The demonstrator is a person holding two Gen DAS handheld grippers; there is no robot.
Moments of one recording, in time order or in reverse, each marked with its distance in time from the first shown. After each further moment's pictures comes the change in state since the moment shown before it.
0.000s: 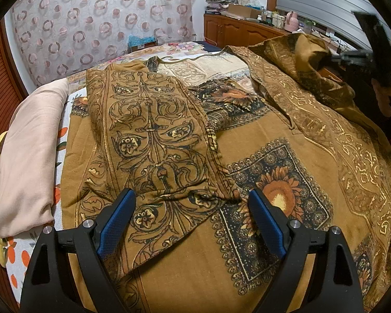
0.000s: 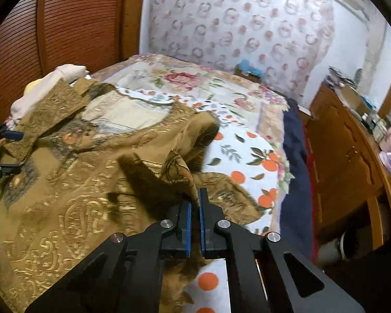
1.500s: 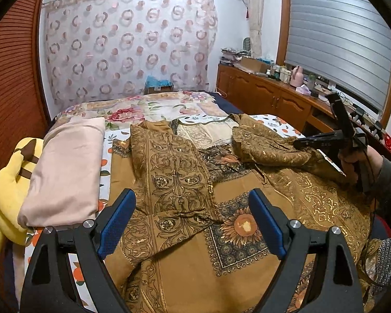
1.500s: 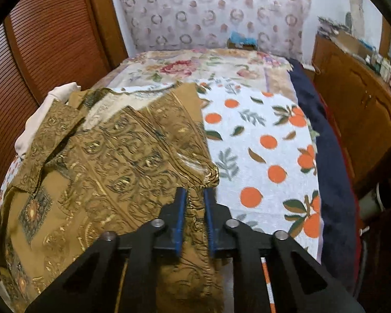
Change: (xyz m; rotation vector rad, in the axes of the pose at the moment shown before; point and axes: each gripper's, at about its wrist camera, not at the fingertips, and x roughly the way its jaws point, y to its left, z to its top) left arm -0.089 0.010 -0.006 -0.131 -0.277 0.008; right arm 0.058 -0.007 -0.017 0.266 0.062 0.070
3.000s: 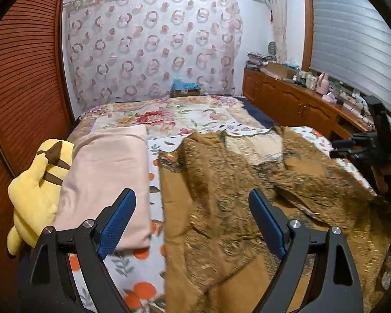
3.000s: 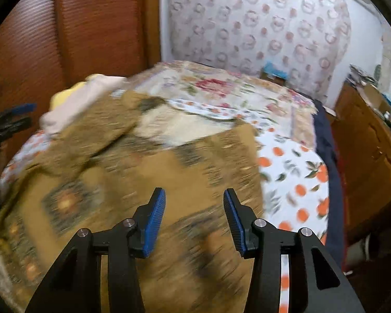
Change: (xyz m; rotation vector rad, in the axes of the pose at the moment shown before) left arm 0.017 0.063 0.019 -0.037 -0.008 0.137; right arm -0.021 0.053 0.001 -0.199 -0.031 -0.005
